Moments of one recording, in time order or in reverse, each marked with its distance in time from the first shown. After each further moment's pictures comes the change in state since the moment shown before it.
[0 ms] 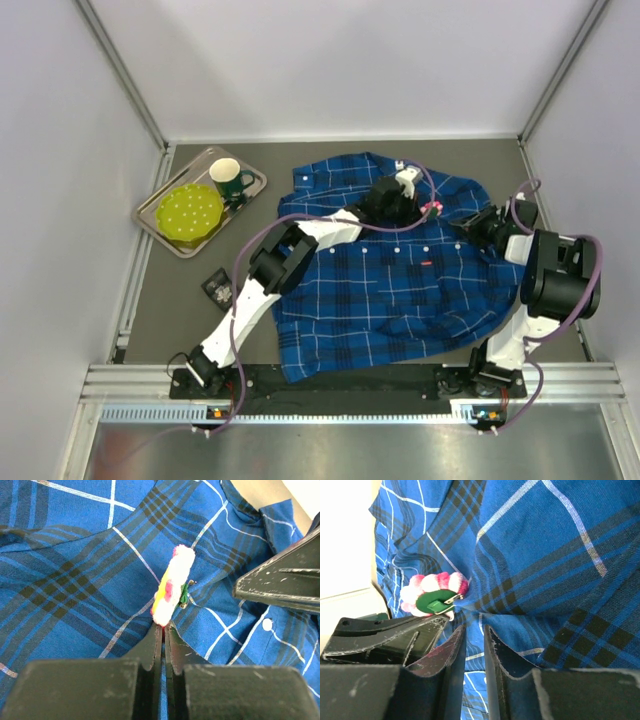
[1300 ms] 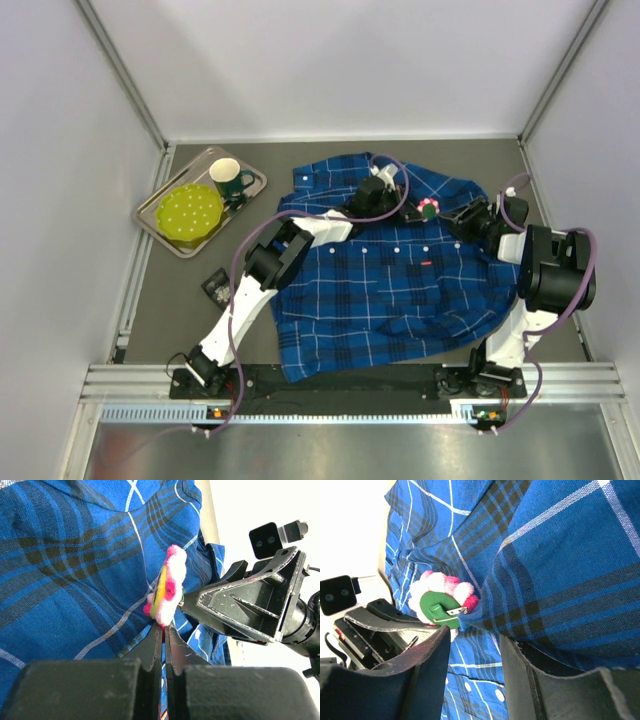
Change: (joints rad) left arm 0.064 0.000 -0.096 0.172 0.153 -0.638; right arm 0.061 0.053 0.001 0.134 -0.019 0.015
